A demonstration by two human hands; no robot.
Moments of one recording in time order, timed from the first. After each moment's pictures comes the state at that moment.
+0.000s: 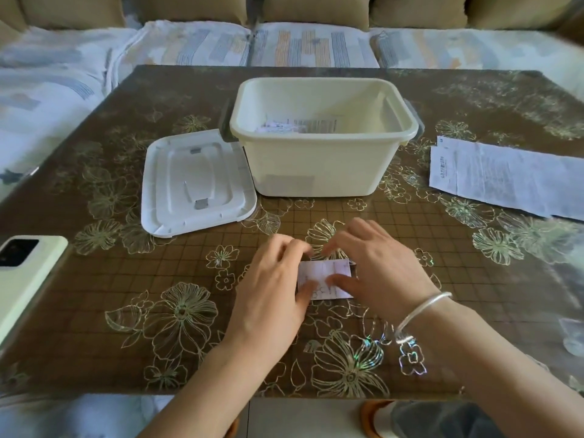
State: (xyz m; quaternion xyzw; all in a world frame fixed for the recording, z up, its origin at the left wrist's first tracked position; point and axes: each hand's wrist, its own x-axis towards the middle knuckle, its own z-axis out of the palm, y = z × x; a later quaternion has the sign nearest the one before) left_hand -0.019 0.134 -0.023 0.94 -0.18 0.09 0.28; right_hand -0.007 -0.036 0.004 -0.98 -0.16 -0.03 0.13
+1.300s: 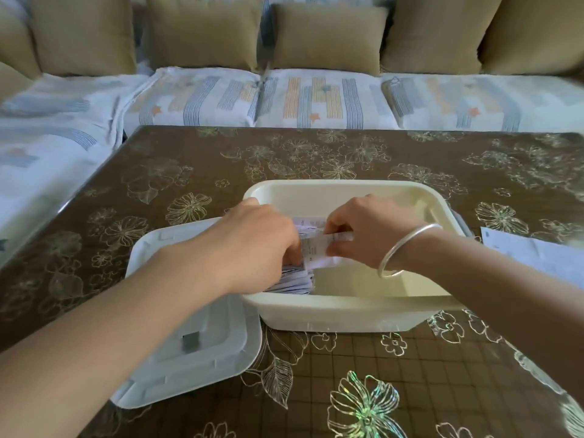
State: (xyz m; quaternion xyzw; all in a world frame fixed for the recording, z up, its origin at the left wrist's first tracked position) left_hand 0.205 0.153 0.100 0.96 -0.28 -0.07 -0.03; right_hand 0.217 -0.027 0.090 -0.98 -0.15 0.05 0.10
